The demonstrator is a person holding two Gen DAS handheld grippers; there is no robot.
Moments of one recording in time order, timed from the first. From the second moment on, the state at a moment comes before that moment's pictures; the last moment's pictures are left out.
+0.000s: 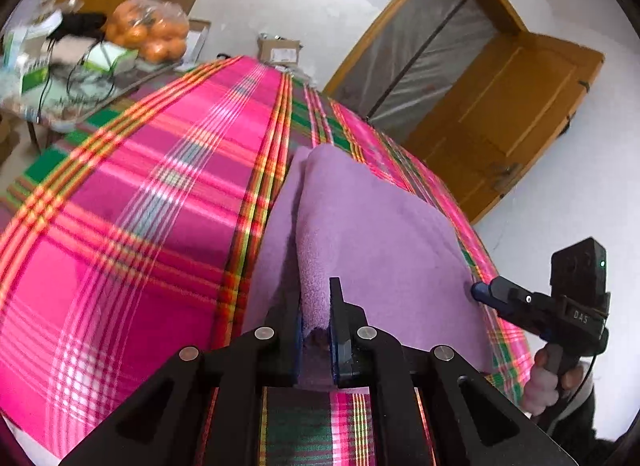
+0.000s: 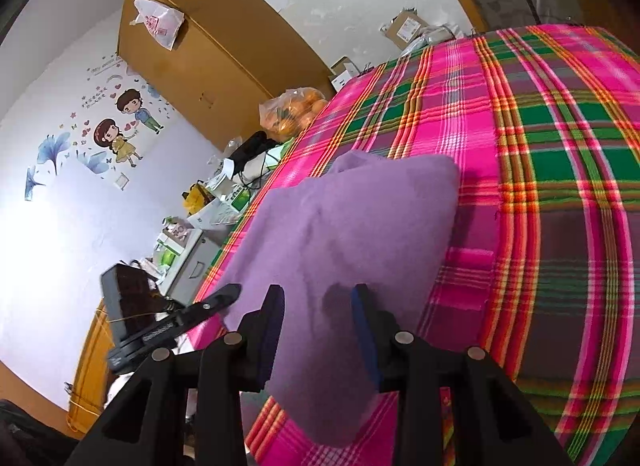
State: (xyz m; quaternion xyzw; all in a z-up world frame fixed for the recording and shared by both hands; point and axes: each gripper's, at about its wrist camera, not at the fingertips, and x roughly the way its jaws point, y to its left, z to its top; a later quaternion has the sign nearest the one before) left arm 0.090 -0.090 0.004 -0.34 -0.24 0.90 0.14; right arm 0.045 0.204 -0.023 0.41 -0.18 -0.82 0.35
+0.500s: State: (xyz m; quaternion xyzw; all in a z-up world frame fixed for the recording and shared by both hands) left arm 0.105 -0.106 0.030 -0.32 -0.22 0.92 0.12; right arm 0.033 0.213 -0.026 0.39 -0.10 -0.87 0.28
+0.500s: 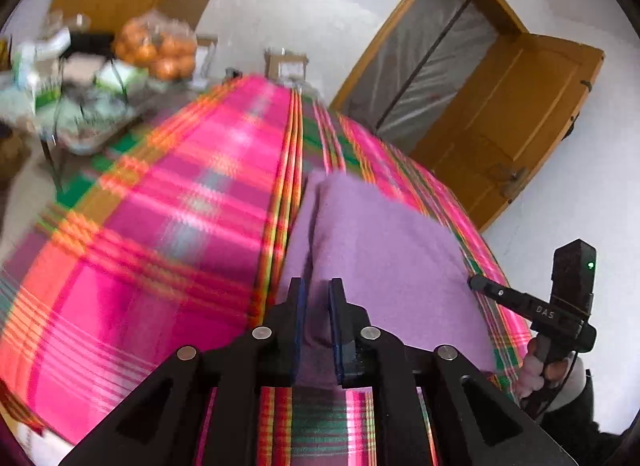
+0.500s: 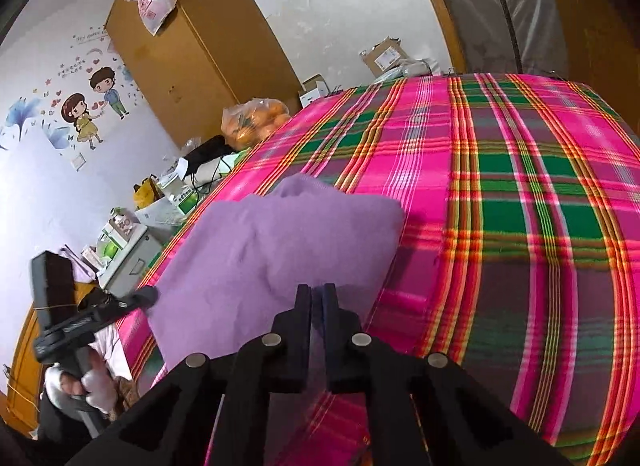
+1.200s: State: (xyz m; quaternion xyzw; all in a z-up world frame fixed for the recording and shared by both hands) left arm 0.048 -0.062 0.038 -0.33 -0.13 0.93 0.12; right arm -0.035 0.180 -0.029 0.39 -0.06 -0.88 0.25
